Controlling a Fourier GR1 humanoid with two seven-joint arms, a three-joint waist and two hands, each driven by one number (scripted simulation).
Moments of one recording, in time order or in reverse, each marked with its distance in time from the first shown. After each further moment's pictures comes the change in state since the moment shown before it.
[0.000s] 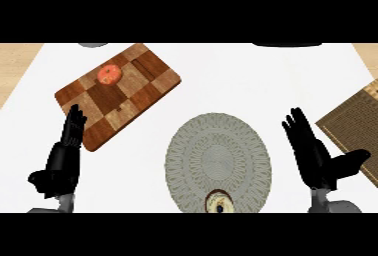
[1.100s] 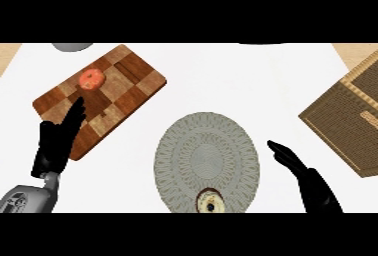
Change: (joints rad) left arm -0.134 0.137 0.004 0.111 0.020 -0.150 0.336; right arm 0.226 -0.015 0.192 -0.447 0.553 -0.015 -0.433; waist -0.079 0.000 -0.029
